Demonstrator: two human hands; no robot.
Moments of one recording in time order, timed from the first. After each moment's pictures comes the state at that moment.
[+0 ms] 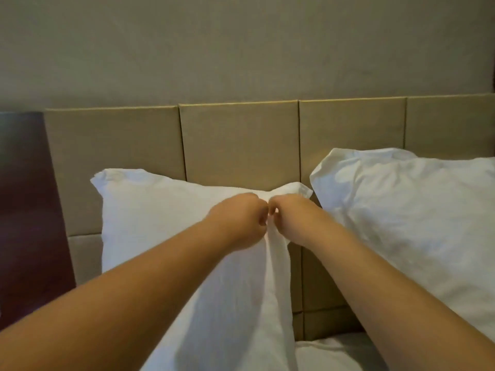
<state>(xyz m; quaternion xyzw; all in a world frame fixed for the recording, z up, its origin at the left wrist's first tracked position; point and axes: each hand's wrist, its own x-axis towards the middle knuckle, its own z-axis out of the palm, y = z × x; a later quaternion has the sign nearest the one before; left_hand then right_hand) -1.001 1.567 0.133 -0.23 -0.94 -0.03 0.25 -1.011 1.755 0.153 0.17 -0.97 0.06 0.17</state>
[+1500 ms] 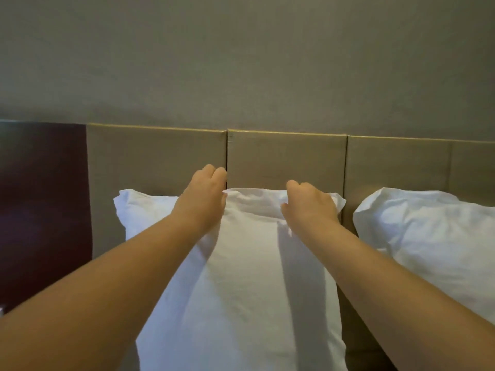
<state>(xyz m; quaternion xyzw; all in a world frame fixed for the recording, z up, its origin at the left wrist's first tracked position) -1.075 1.410 0.195 -0.16 -0.87 -0.11 0.45 -1.062 1.608 0.195 0.04 -0.92 0.05 0.39</state>
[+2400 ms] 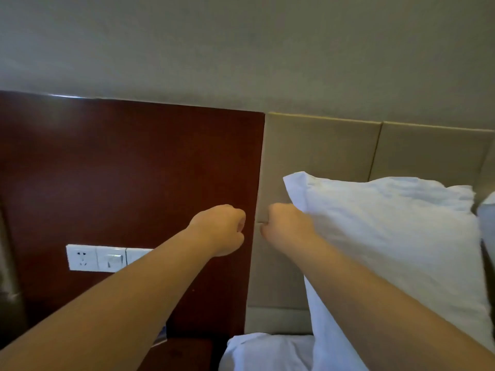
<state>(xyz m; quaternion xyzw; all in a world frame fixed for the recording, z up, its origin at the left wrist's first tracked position) -0.937 1.079 0.163 -0.11 -0.98 -0.06 0.13 -0.956 1.226 0.165 0.11 -0.98 0.10 0.16</state>
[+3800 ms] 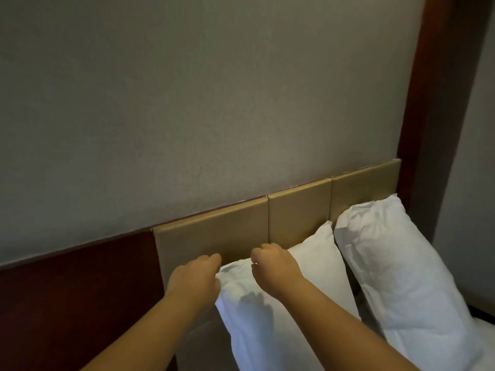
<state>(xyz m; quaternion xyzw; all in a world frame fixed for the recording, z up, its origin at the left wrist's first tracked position) -1.076 1.171 0.305 -0.31 -0.94 -0.08 0.09 -1.021 1.336 0.300 -0.07 -0.97 0.07 0.21</state>
